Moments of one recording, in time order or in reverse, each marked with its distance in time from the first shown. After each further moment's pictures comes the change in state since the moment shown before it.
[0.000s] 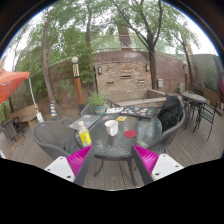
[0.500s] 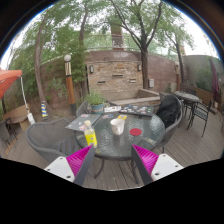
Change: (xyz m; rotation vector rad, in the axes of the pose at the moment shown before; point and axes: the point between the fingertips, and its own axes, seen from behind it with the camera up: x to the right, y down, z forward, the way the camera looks) arm -0.093 0.016 0.041 -0.001 0.131 0.014
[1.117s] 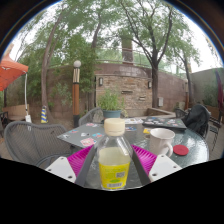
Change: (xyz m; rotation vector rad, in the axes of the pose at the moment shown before) arm -0.135 0.016 0.326 0.221 -0.040 -0.100
